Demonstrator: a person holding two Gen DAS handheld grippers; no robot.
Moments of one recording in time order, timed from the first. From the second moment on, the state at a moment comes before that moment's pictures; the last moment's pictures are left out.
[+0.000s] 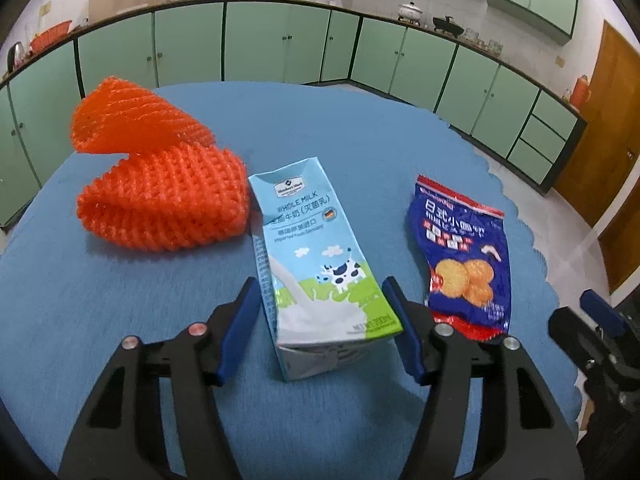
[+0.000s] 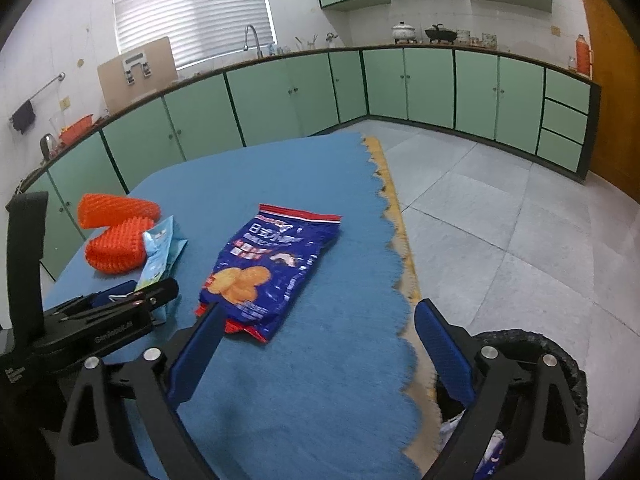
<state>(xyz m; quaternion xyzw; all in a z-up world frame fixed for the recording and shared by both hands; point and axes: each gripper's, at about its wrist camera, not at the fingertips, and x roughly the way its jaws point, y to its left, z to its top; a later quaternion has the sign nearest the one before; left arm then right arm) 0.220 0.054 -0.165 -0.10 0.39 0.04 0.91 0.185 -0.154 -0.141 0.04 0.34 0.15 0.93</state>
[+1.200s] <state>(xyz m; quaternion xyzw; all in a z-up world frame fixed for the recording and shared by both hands) 0.217 0.087 -0.153 -0.09 0.38 0.03 0.92 0.213 -0.122 -0.135 0.07 0.37 0.17 0.91</state>
